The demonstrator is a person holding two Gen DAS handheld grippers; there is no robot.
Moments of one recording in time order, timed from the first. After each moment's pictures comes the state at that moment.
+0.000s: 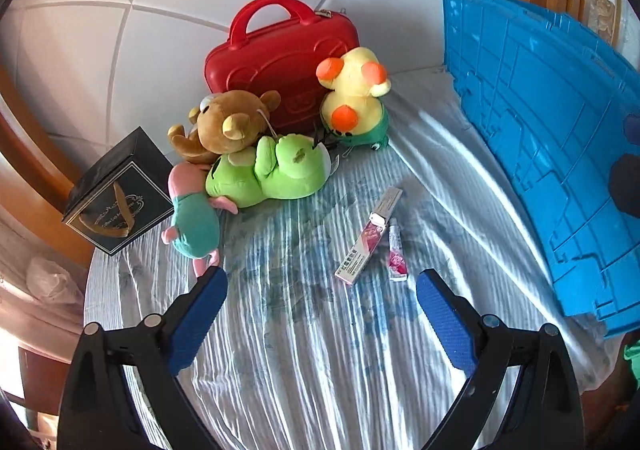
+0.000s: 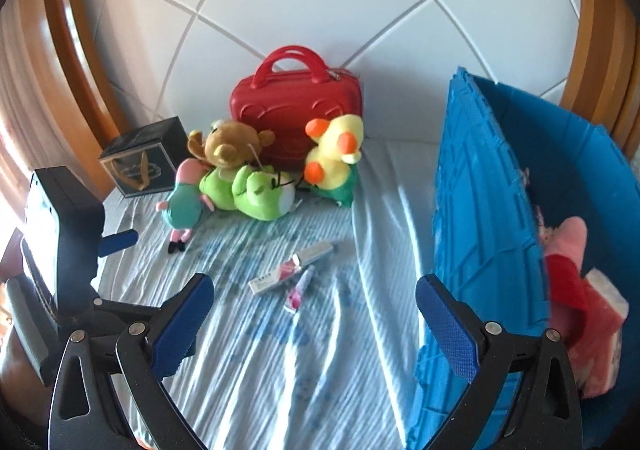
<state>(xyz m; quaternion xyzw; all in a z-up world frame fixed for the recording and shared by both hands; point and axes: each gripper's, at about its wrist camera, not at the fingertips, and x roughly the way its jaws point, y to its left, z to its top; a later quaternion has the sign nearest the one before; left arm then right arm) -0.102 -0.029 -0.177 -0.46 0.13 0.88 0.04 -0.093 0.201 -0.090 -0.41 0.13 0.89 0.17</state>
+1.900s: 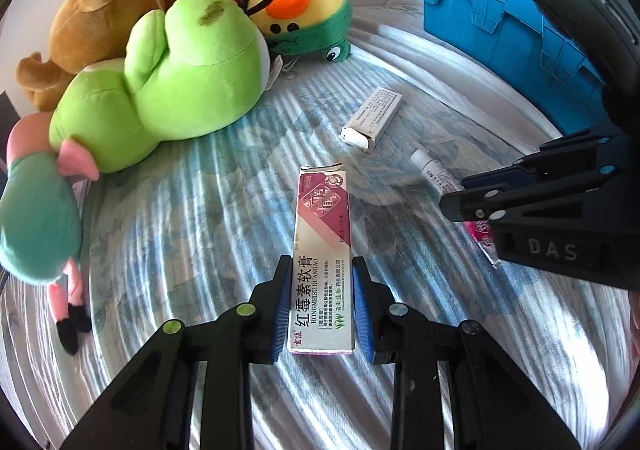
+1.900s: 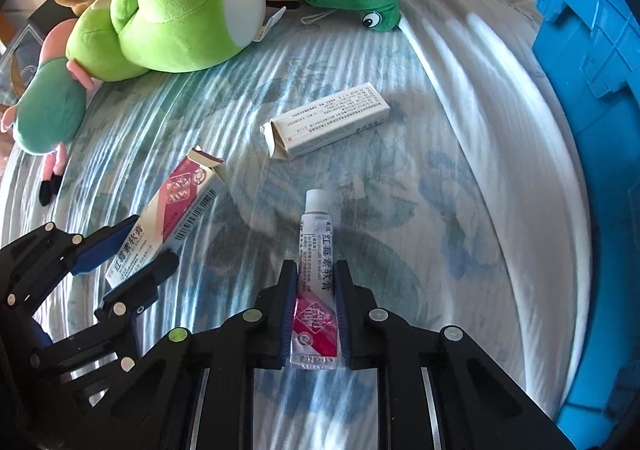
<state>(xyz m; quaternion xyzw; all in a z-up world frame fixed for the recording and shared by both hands) -0.167 -0.075 -0.374 -0.47 0.13 0.85 0.21 -0.225 0.198 -0.346 -0.57 0.19 0.77 0.21</state>
